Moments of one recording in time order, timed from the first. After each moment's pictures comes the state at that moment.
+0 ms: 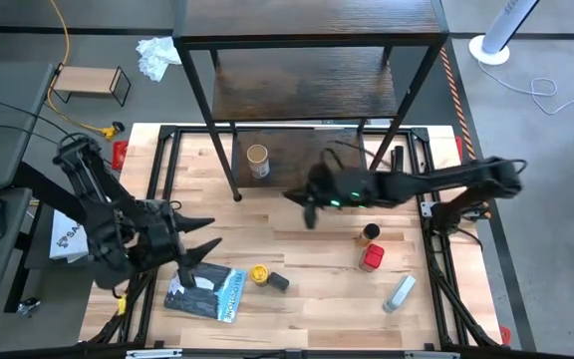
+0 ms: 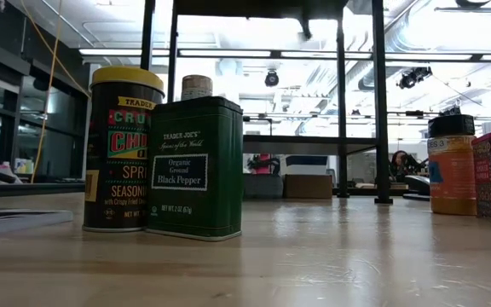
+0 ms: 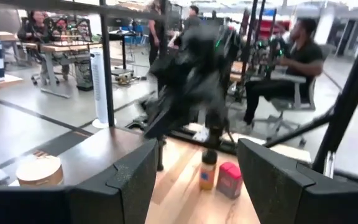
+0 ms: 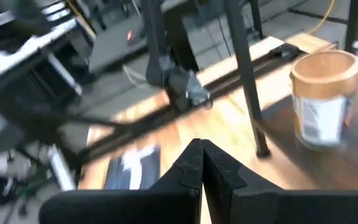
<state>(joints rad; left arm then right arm) -0.96 1.16 1.10 -0.16 -1.40 -0.30 0.08 1.49 1.16 0.04 0.19 0.46</state>
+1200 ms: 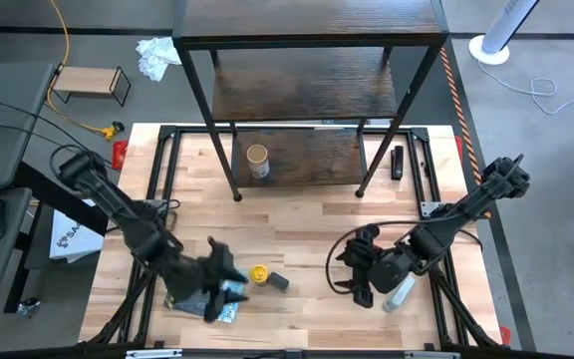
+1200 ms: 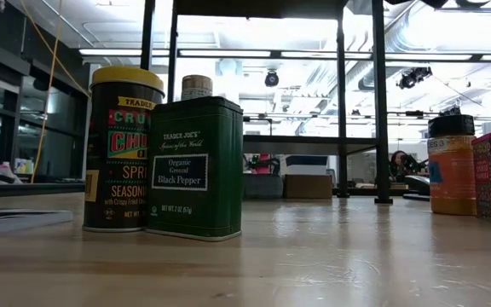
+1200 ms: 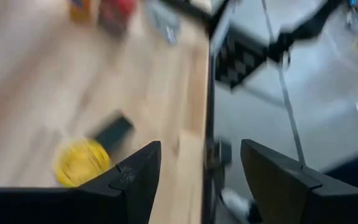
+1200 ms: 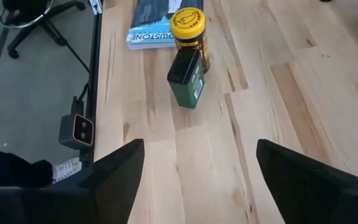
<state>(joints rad) -0.74 1.36 1.10 -0.35 -0.43 -0.86 0.63 1.42 1.16 -0.59 0.38 0.68</state>
